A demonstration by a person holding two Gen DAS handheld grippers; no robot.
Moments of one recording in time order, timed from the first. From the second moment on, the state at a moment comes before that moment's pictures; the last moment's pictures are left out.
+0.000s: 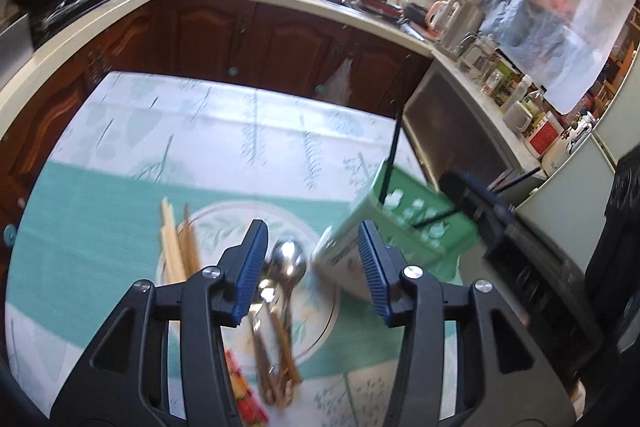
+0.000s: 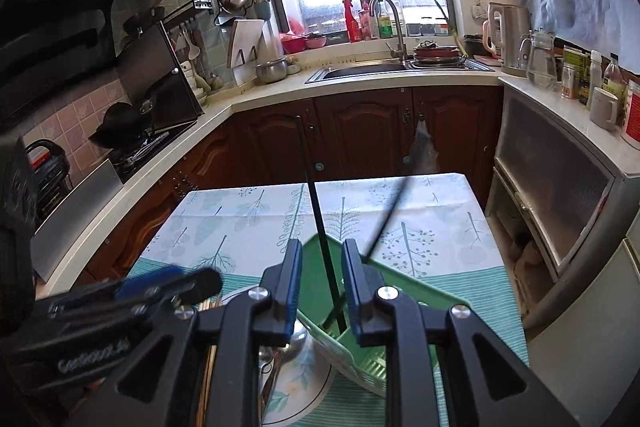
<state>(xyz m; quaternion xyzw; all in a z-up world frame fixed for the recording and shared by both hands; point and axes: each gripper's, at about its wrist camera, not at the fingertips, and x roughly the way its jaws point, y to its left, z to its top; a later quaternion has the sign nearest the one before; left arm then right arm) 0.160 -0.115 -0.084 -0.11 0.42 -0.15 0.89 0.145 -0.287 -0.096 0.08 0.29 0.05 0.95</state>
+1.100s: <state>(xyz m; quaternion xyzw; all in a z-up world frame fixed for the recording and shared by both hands) 0.063 -0.036 -0.119 -0.02 0.47 -0.09 0.88 0.064 -0.204 -0.126 0.08 0.36 0.08 0.92</state>
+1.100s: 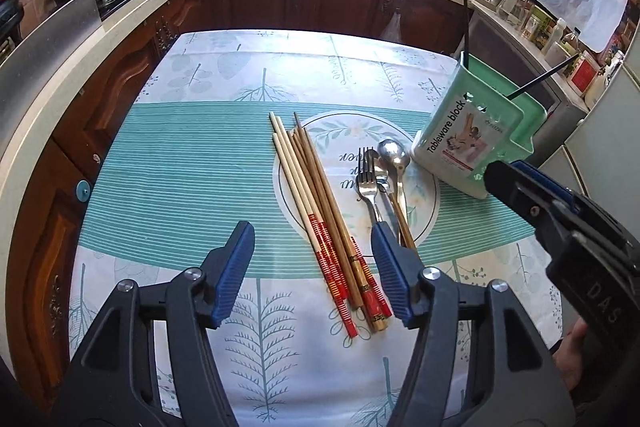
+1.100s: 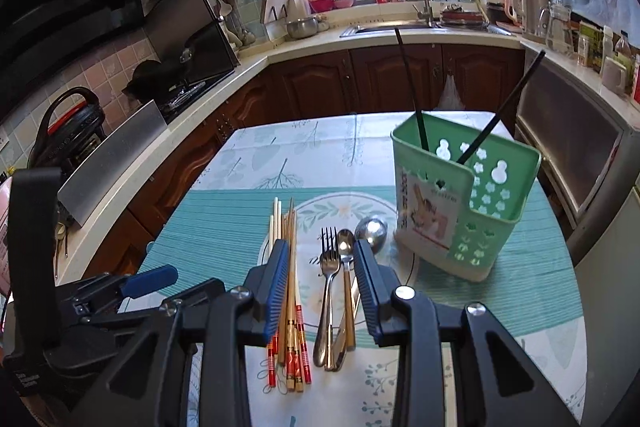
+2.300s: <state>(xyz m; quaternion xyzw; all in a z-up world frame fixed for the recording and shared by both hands) 0.133 -0.003 -0.192 -0.07 0.57 -0.09 0.81 0.117 -0.212 -0.184 0.12 0.49 0.12 0.86</state>
